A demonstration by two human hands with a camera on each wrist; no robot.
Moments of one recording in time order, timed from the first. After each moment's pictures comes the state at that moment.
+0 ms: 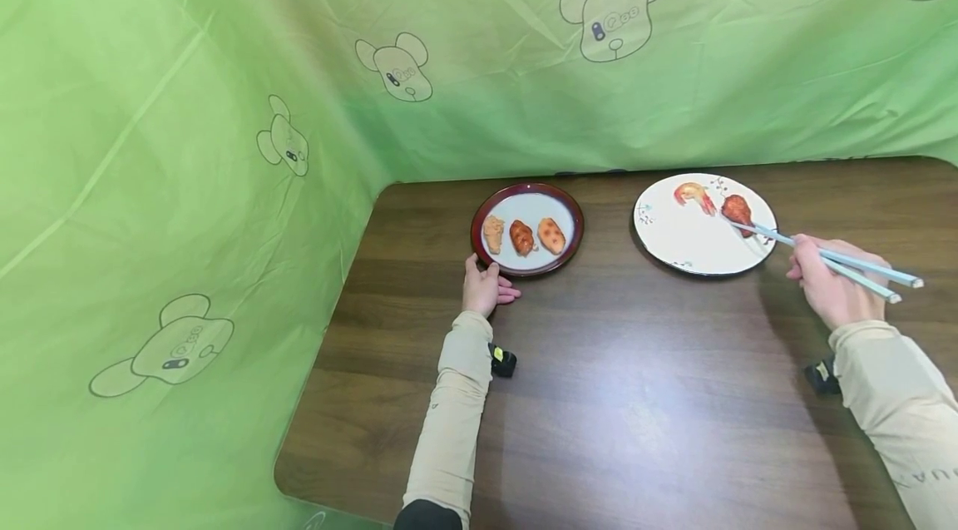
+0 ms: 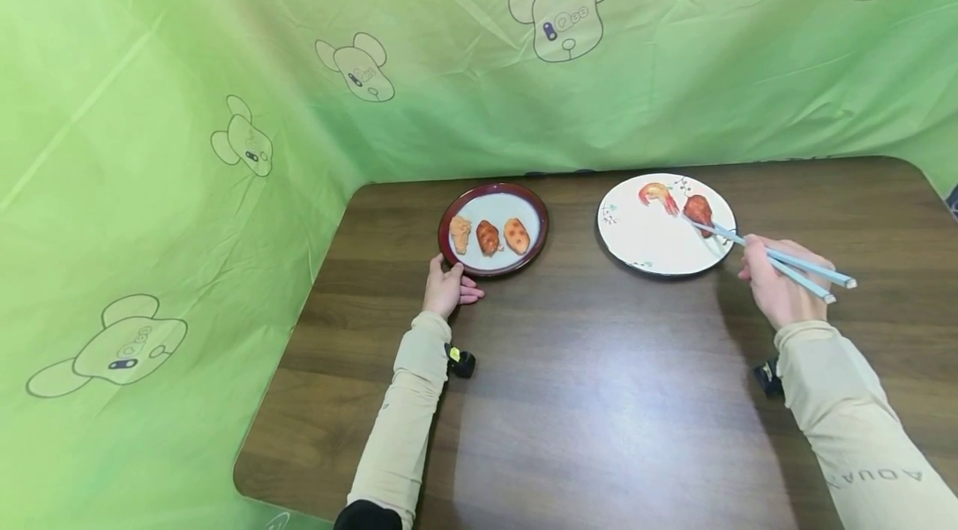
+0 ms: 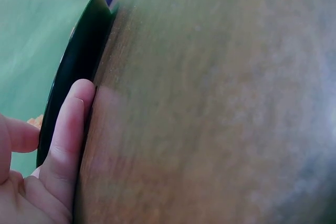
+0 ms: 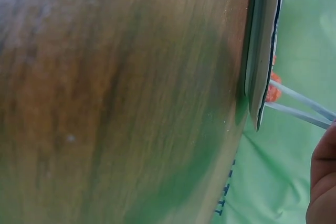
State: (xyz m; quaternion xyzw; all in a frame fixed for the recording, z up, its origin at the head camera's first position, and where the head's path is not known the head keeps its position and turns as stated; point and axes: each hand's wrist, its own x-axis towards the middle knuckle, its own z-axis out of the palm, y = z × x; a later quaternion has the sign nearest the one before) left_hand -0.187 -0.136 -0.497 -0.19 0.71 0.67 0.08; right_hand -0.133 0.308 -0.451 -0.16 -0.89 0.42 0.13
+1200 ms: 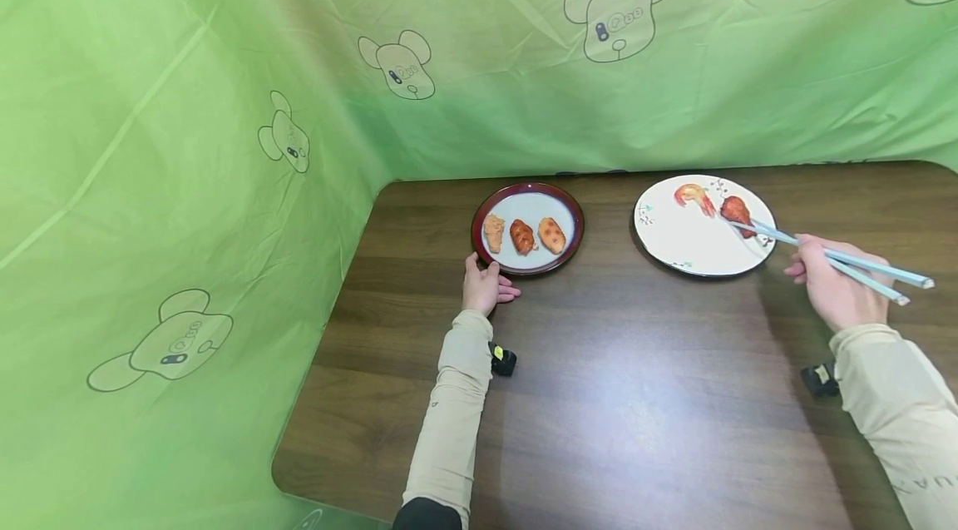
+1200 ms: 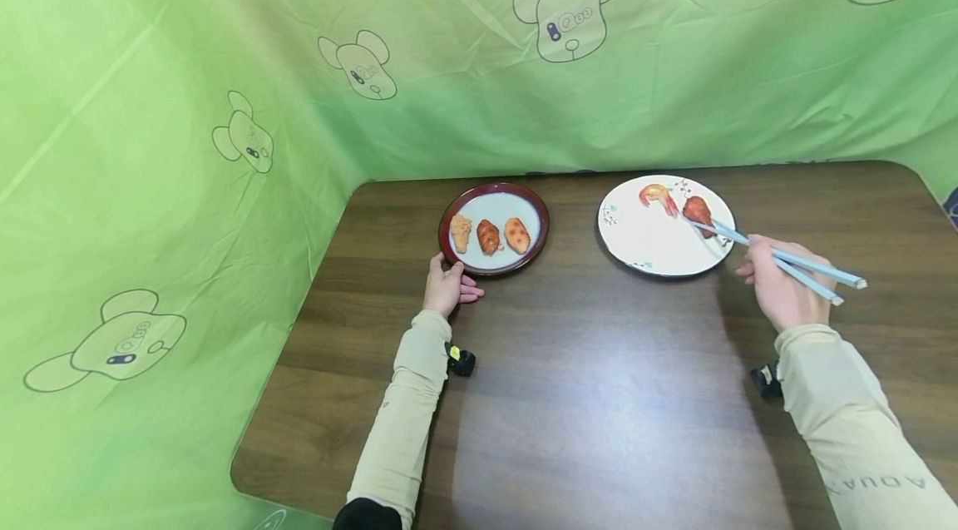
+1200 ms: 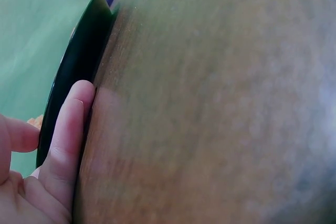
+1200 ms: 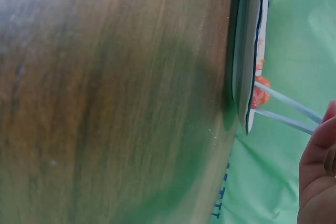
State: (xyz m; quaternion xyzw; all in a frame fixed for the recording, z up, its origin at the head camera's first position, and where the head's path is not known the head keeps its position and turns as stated) left_hand -0.188 -0.135 -0.498 -0.18 0.71 0.68 0.07; right_hand -0.129 0.306 -0.445 -0.16 -0.86 0.46 0.11
